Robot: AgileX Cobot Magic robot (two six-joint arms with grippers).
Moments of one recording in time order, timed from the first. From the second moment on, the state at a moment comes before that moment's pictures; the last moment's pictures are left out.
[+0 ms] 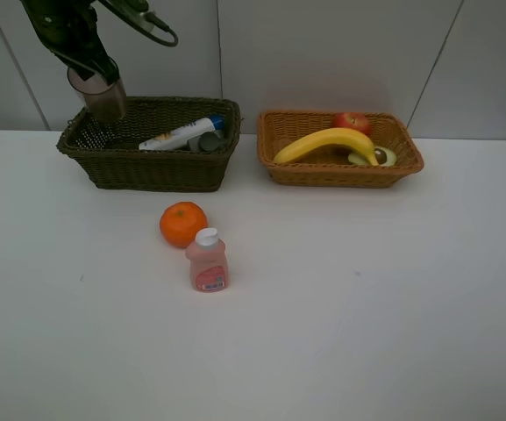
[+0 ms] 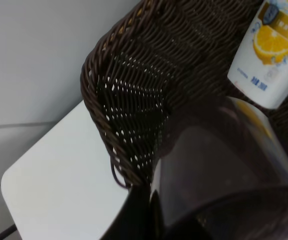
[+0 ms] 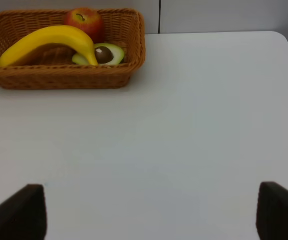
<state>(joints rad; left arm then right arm) -0.26 2.00 -1.73 0.31 0.91 0.27 -0.08 0.00 -0.52 0.01 1.05 -0.09</state>
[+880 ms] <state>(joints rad) -0.23 2.17 -1.73 0.38 0.78 0.29 -0.08 0.00 -0.52 0.02 1.05 -0.09</state>
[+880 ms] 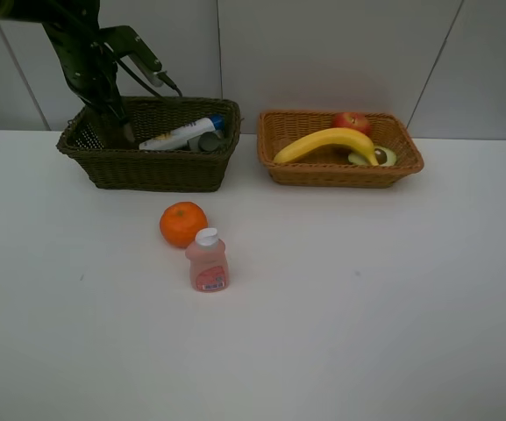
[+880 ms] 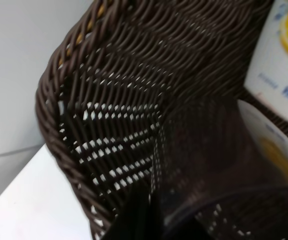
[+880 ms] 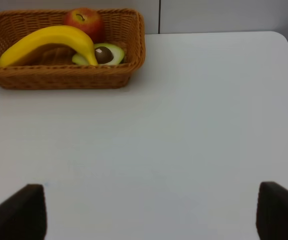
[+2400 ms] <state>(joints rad) -0.21 2.18 -1.73 0.37 0.78 0.35 -0.08 0.00 -0.52 0.02 1.05 -0.09</state>
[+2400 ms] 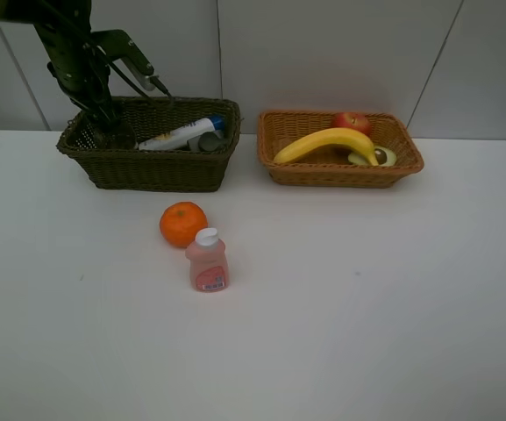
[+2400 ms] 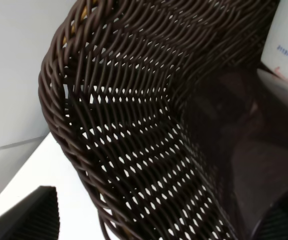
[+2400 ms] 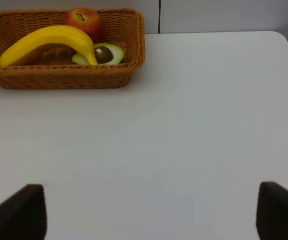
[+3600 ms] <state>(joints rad) -0.40 1.93 -1.73 0.17 1.13 0.35 -0.08 0.00 -0.52 0.02 1.05 -0.09</state>
